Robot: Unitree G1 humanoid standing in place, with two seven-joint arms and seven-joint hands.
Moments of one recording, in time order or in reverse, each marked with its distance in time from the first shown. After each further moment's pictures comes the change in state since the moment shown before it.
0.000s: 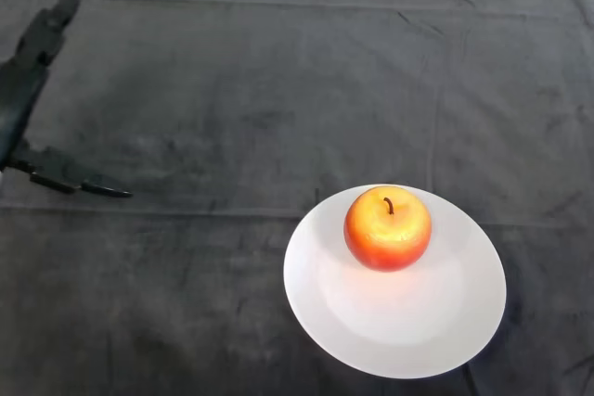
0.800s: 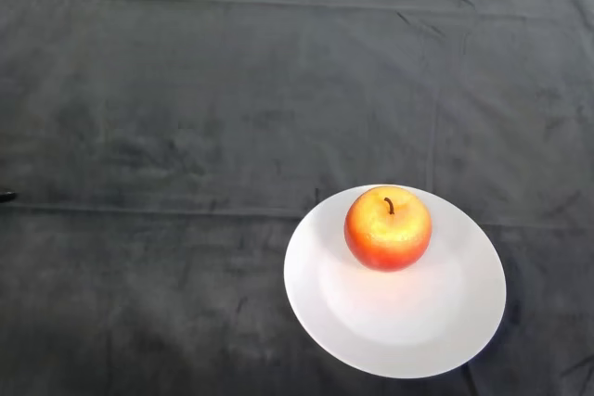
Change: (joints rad) left arm 0.083 0.112 0.205 0.139 -0.067 0.020 0.122; right arm 0.000 0.001 0.000 0.002 0.000 -0.001 0.000
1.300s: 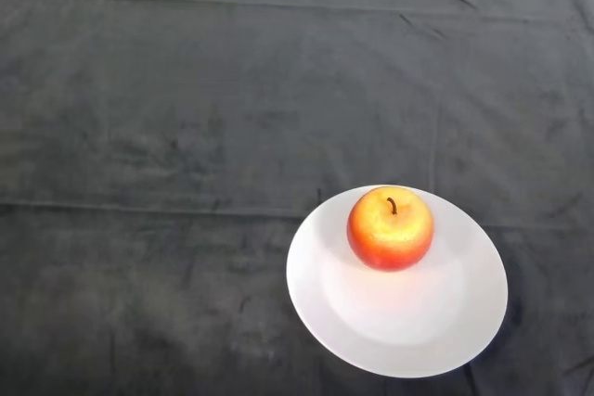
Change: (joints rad) left arm 0.082 0.059 0.109 0.022 -0.066 0.094 0.097; right arm 0.000 0.000 0.000 0.002 0.000 -0.001 0.000
